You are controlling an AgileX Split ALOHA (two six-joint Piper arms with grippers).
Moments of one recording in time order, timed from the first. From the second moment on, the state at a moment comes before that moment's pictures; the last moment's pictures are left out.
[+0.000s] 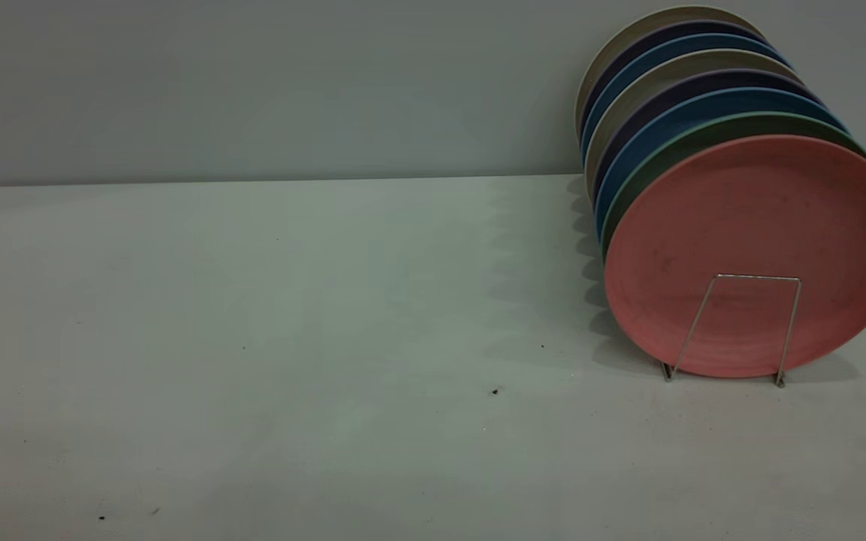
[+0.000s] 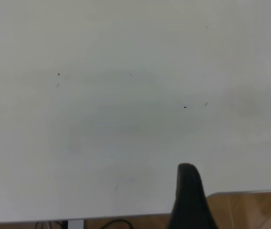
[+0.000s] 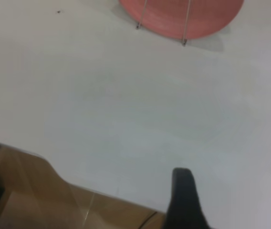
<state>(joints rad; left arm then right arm) 0.09 0.04 -0.49 -0.12 1.14 0.07 0.19 0.15 -0.47 0.05 1.14 -0.13</state>
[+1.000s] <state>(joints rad) -0.01 0.04 -0.49 -0.05 1.14 0.06 0.19 0.15 -0.47 0.01 1.14 -0.07</state>
